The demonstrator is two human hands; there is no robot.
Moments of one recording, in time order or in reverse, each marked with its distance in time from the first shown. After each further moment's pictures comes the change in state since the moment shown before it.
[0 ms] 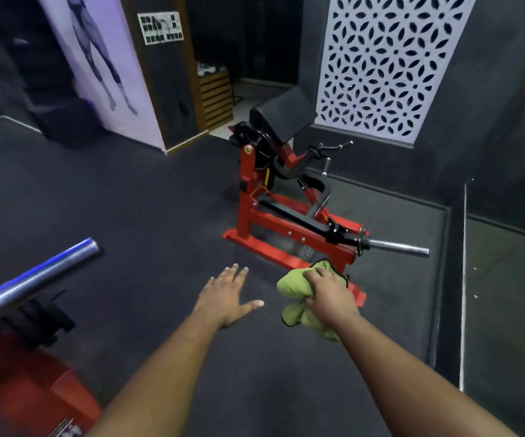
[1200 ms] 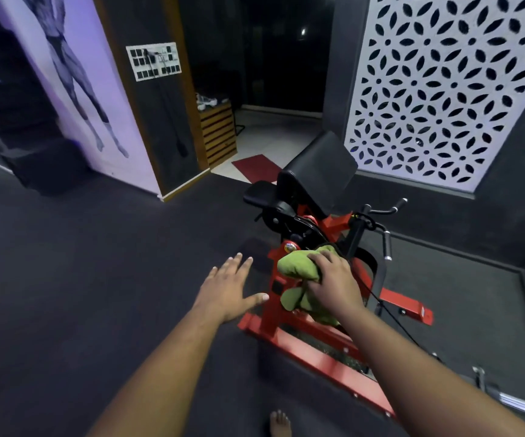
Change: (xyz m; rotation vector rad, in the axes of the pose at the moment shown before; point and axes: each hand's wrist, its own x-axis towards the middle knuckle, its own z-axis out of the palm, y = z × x) left_hand 0.596 -0.268 -0.226 0.038 0.126 0.094; right_hand 0.676 -0.142 -0.076 0.175 0.294 0.001
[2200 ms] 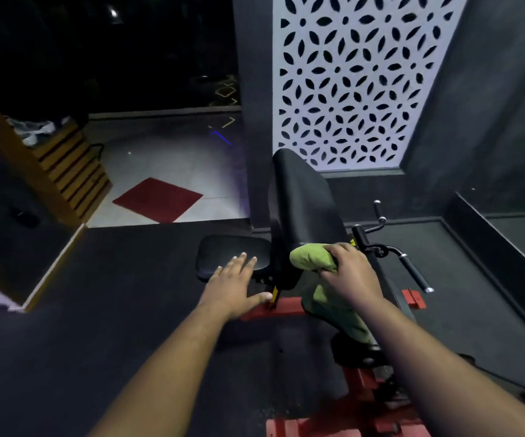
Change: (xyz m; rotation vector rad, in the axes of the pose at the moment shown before) left_hand 0.657 -0.261 -0.052 0.053 -0.165 0.569; right_hand 0.539 -0.066 0.125 -0.077 0.269 0.553
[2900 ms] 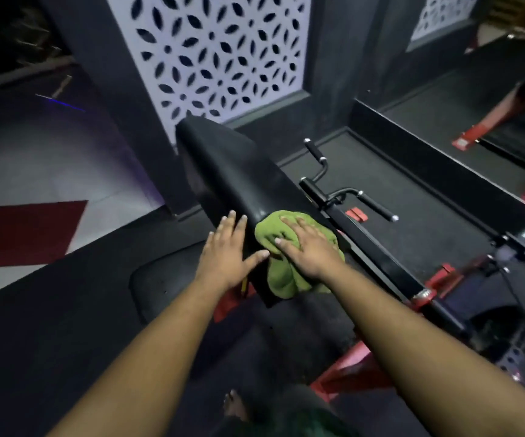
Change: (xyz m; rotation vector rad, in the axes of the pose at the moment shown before) left_hand 0.291 -0.035 0.016 -0.076 -0.075 0.416; right_hand 0.164 0.016 0.127 0.128 -0.137 0.510
